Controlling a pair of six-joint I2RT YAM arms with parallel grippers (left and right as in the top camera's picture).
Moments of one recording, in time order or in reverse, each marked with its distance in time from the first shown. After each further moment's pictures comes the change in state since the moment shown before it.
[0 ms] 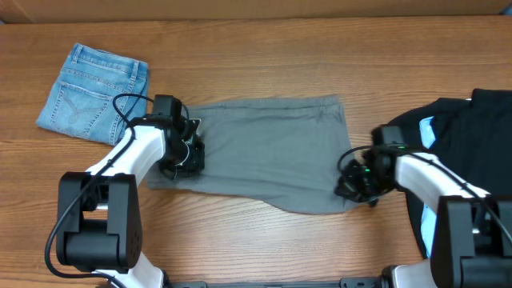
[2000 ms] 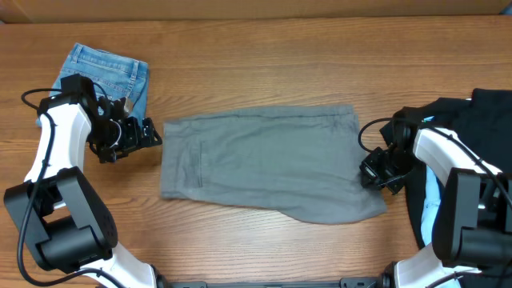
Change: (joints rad) left arm 0.392 0.051 0.330 -0.351 0.098 0.083; right arm -0.132 0.138 0.232 -0.237 0.211 0.030
